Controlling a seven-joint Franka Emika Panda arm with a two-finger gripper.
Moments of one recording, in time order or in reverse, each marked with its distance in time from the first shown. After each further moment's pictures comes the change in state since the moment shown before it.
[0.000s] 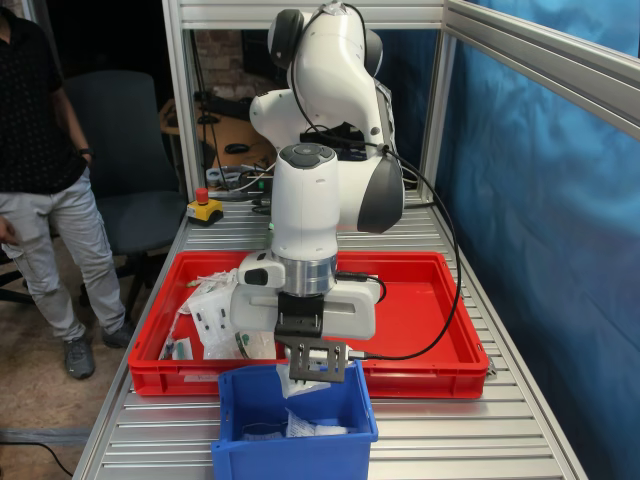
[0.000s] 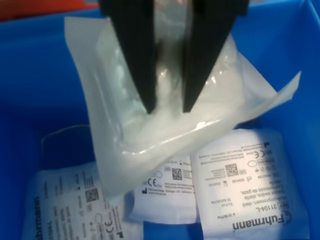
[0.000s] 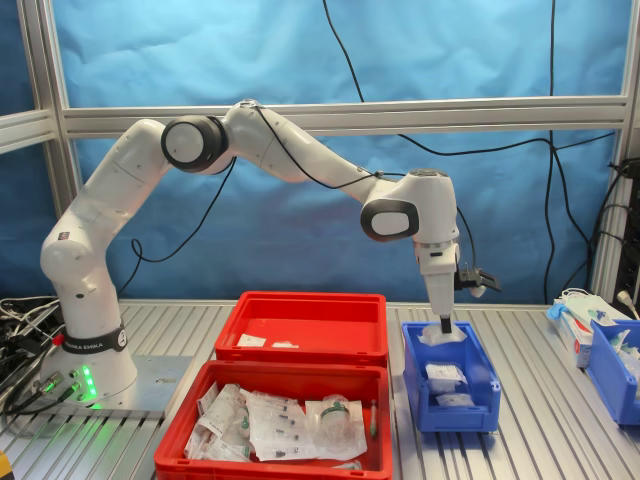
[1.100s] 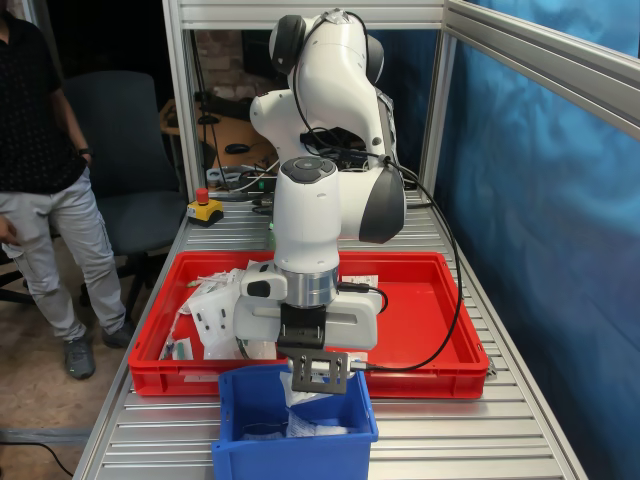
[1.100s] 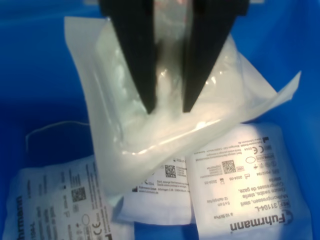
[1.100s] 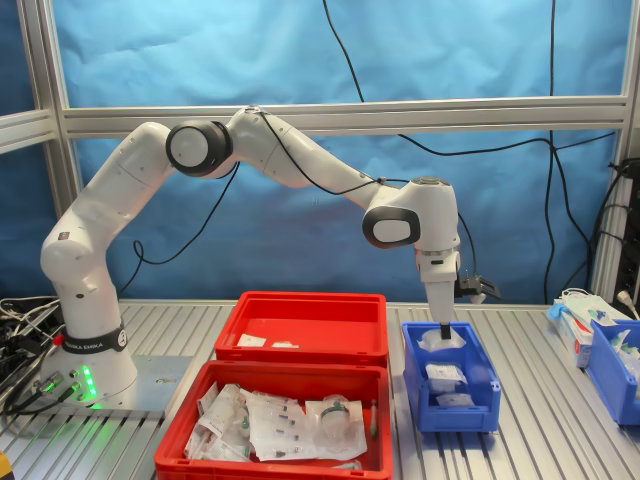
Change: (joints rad) arm 0.000 0.032 0.001 0.015 0.025 0.000 0.000
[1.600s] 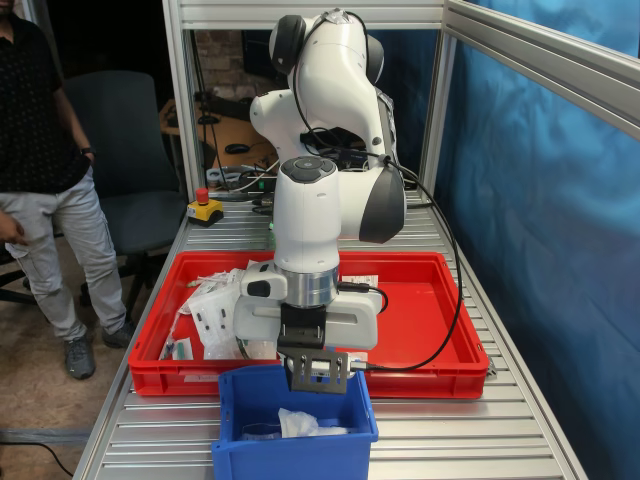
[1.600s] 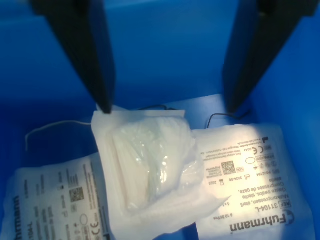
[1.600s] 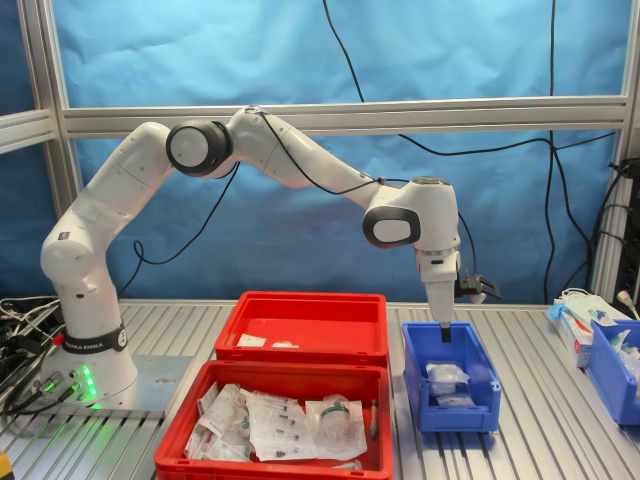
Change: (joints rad) arm 0.000 0.000 0.000 0.001 0.001 0.000 0.000
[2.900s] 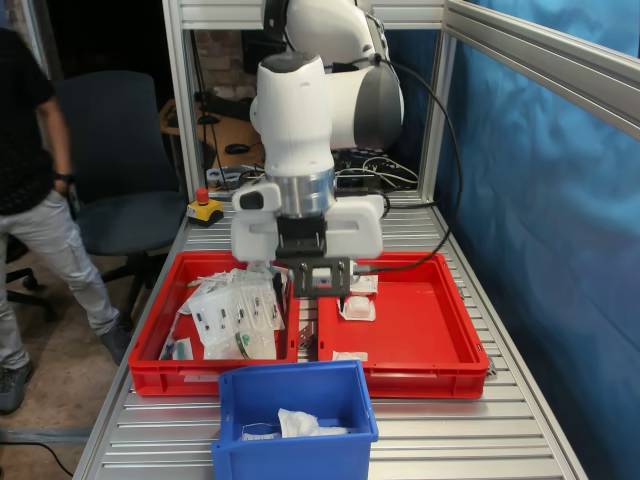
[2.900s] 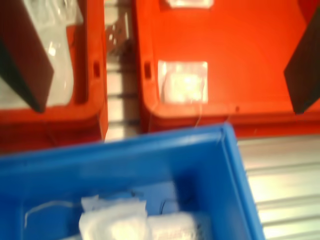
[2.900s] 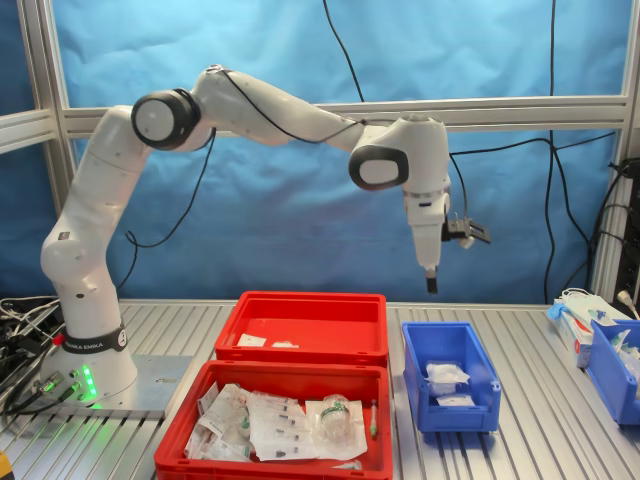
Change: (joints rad) arm 0.001 -0.243 0.001 -0.052 0.000 -0.204 0.000
